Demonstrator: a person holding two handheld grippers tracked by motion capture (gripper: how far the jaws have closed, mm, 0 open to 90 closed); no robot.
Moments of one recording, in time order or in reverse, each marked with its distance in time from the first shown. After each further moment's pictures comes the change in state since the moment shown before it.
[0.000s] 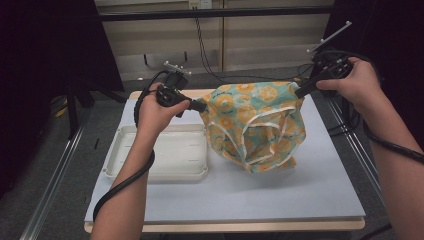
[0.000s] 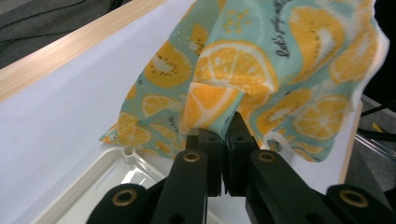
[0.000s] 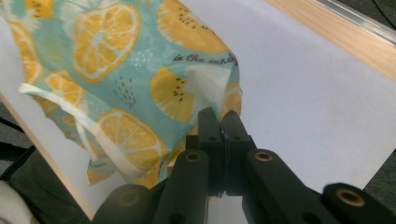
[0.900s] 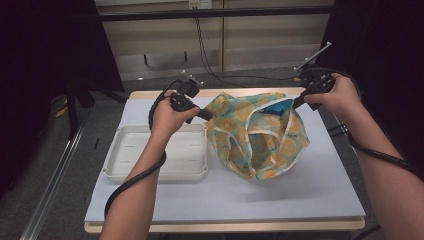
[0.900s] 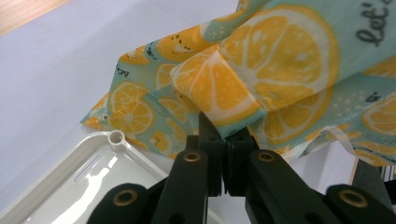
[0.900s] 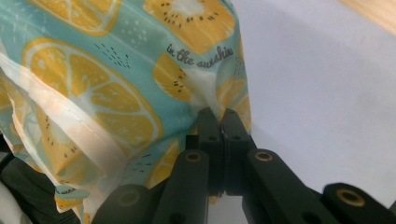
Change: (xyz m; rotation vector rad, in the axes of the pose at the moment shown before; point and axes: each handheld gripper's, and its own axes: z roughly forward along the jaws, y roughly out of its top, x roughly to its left) left arm 0.018 -0.008 0.050 0.116 -0.032 -0.059; right arm -0.004 -0.011 0.048 0.060 0.028 0.003
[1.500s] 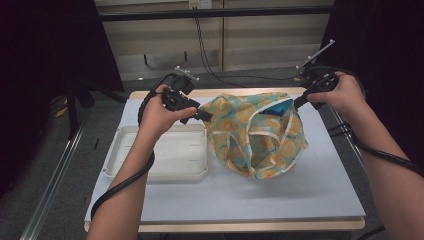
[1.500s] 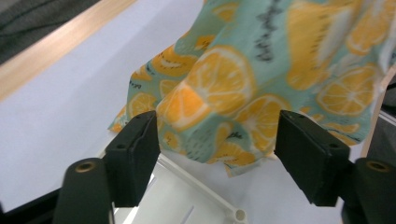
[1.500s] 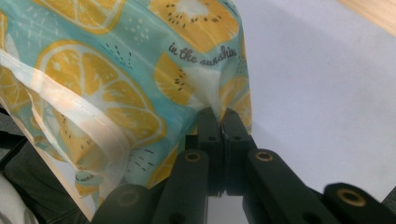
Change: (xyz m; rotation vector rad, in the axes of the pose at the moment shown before) left arm -0.029 0.004 -0.041 -0.009 0.085 0.132; right arm 0.004 -0.001 -0.010 0.007 -0.009 -0.002
